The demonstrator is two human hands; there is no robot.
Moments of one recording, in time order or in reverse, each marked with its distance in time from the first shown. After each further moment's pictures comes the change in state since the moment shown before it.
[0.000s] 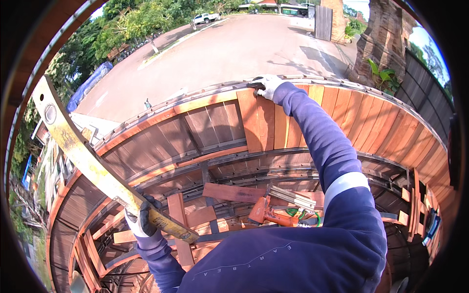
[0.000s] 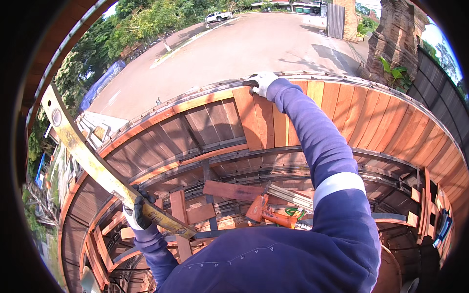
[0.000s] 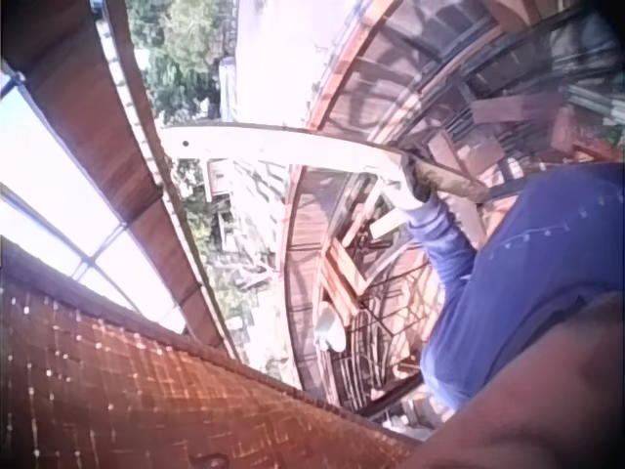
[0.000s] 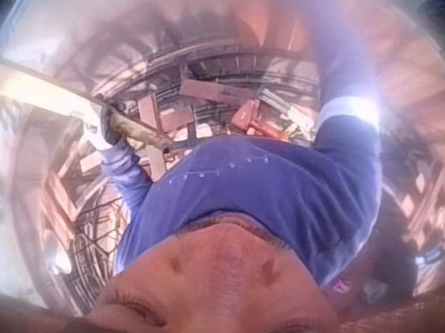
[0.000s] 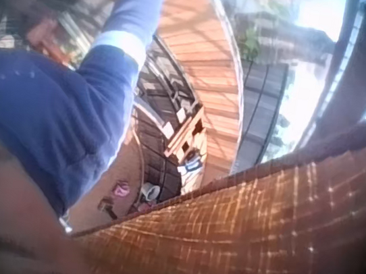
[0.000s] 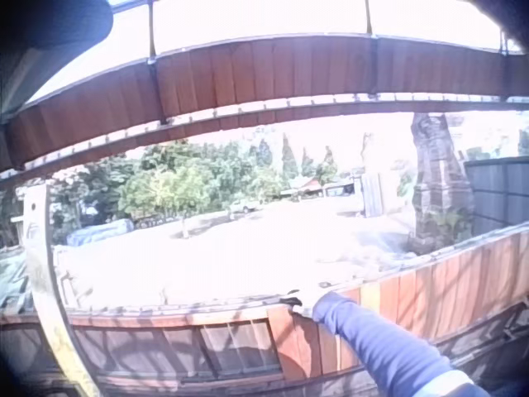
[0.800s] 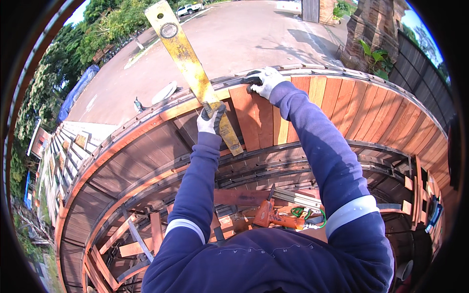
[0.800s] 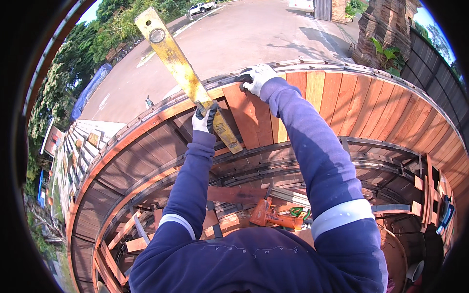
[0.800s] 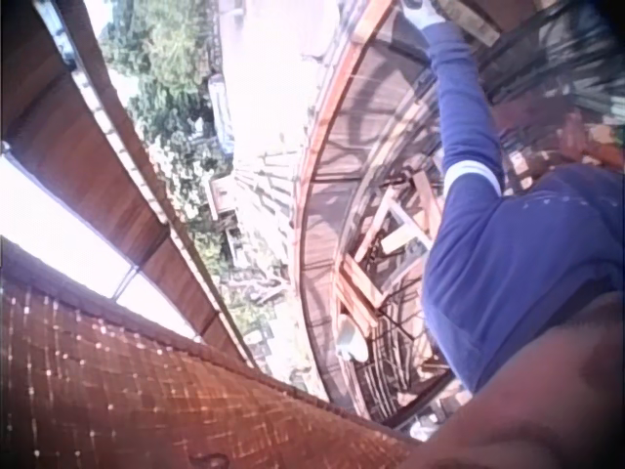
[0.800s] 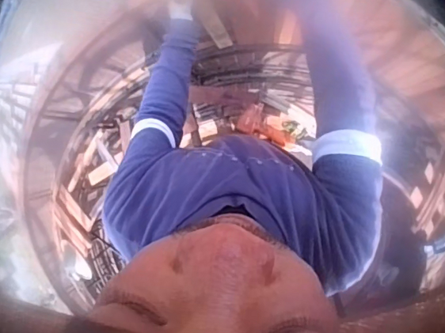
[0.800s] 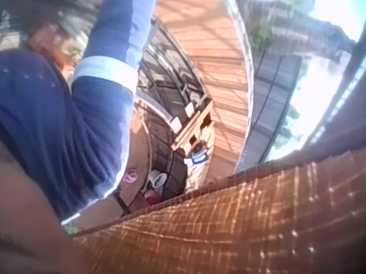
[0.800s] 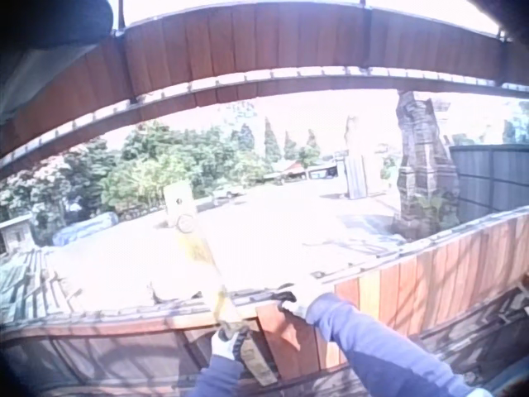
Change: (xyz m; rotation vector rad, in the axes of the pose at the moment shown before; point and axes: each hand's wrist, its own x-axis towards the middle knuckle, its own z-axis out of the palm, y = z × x) left_hand 0.186 -0.261 0.245 -0.322 -0.343 -0.233; right_hand -0.005 0.004 0.017 -0.053 0.109 0.204
